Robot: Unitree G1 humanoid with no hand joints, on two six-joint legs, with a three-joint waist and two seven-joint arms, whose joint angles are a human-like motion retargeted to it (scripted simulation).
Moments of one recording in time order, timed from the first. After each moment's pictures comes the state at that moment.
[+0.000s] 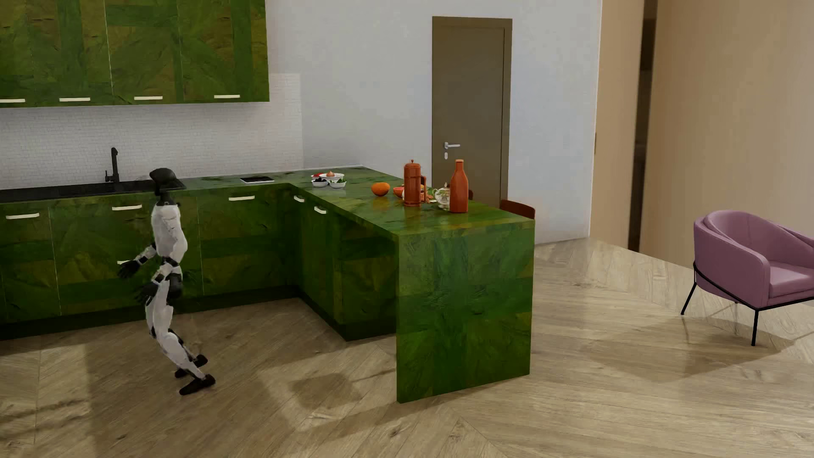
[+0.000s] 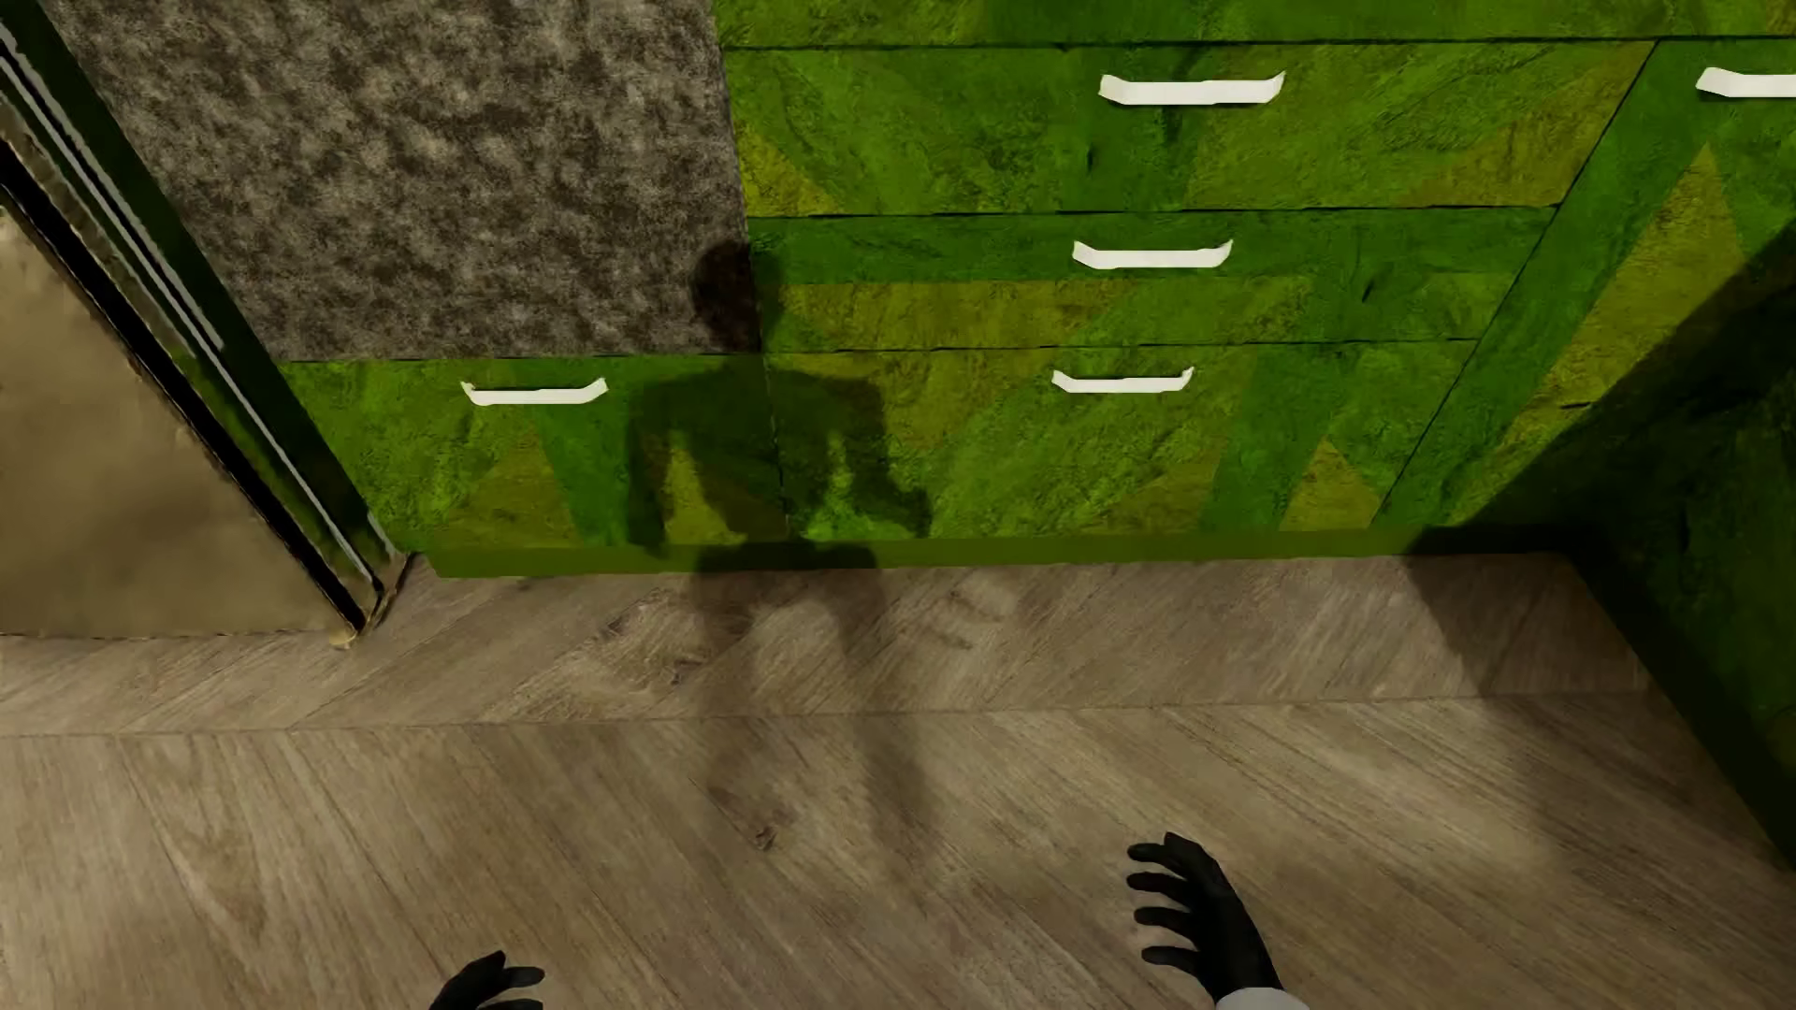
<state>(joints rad) -0.18 -0.27 -0.02 0.03 -0.02 0.01 0.04 0.00 -0.04 0.74 0.92 0.30 0.15 -0.43 -0.33 0.23 -0.17 -0.03 -0.08 0.01 0.02 0.55 0.55 -0.01 0.01 0.00 -0.01 0.00 0.01</state>
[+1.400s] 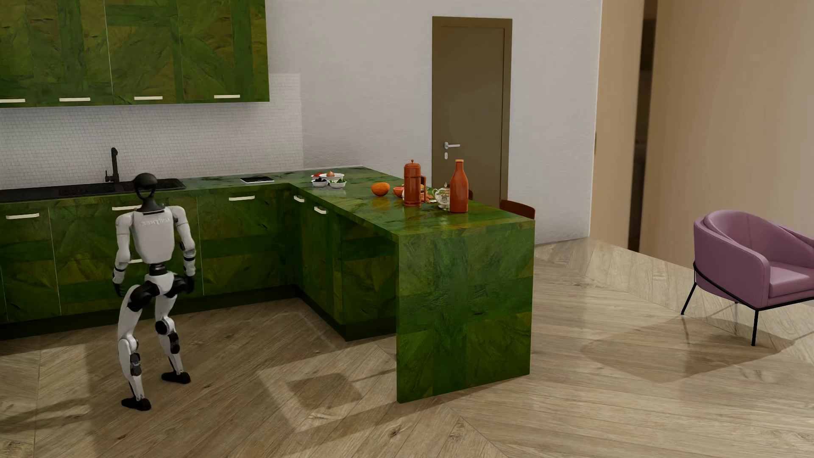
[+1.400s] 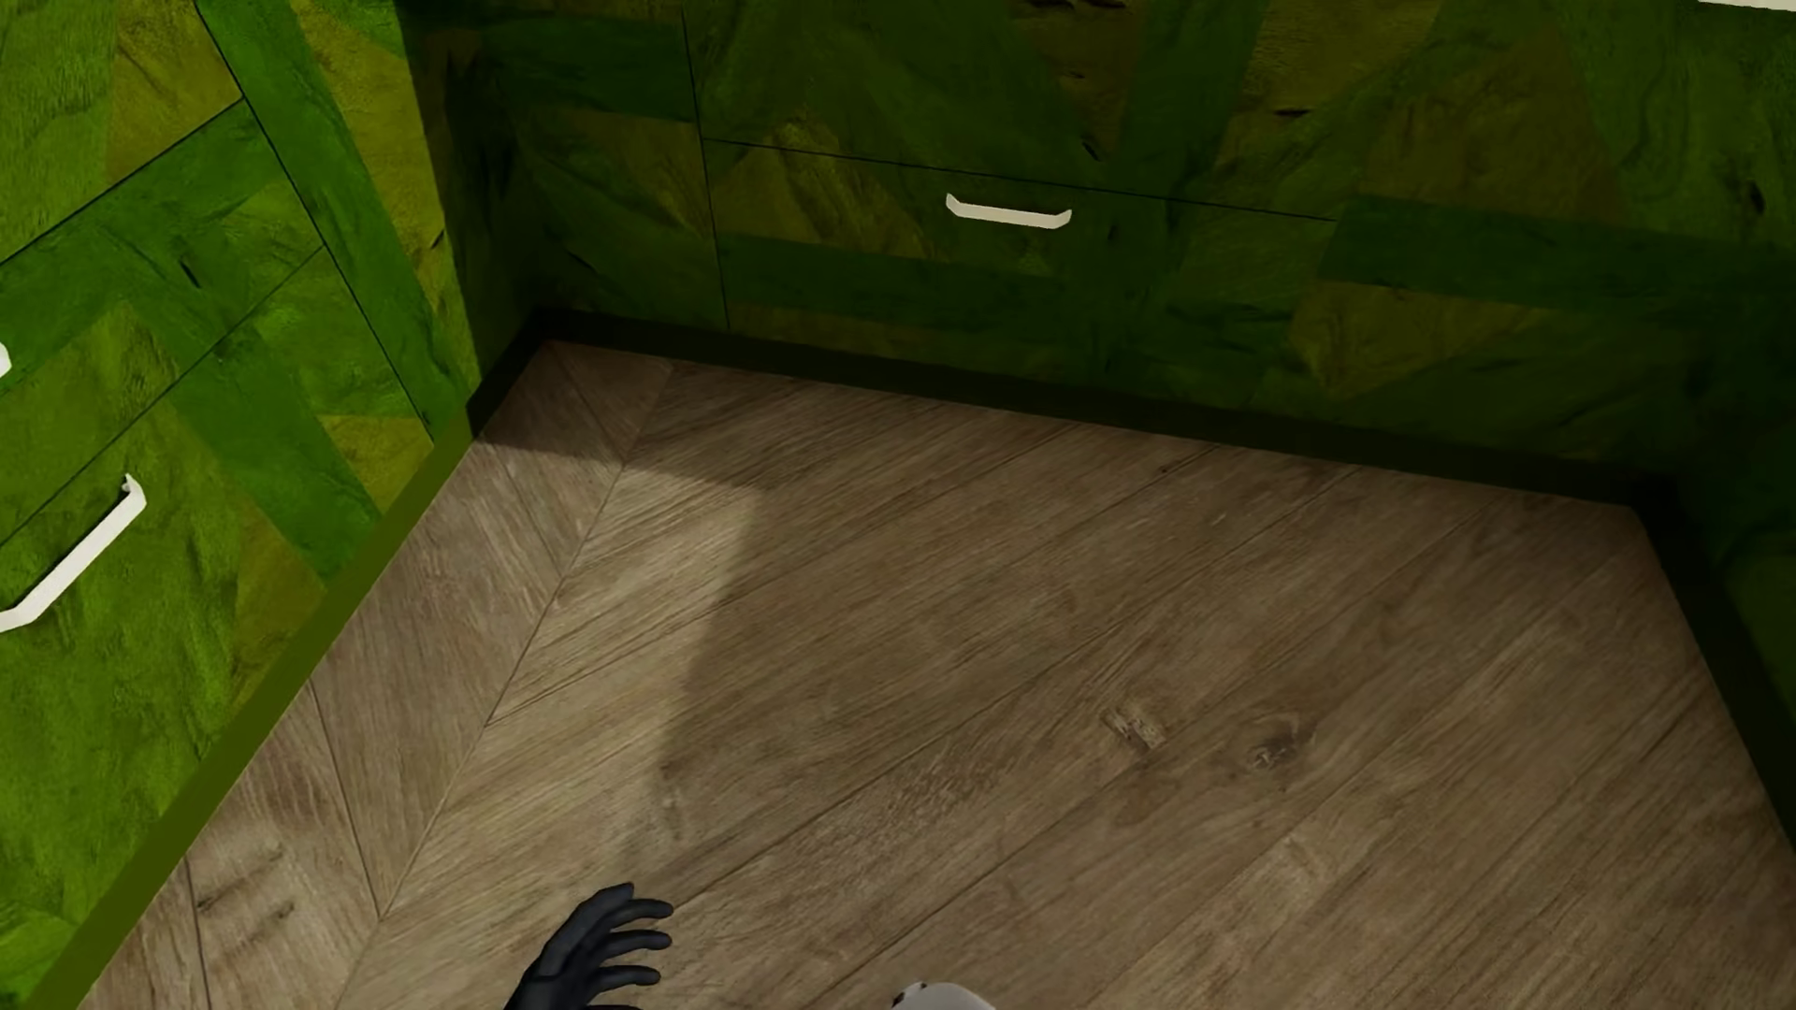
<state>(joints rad) -0.35 -0.48 -0.33 0.18 0.05 0.00 -0.03 0.12 0.03 0.75 0.68 0.18 0.30 -0.40 -0.23 0.17 -0.12 -0.14 0.06 -0.12 0.03 0.54 0.67 0.01 0.08 0.05 0.09 -0.08 -0.01</state>
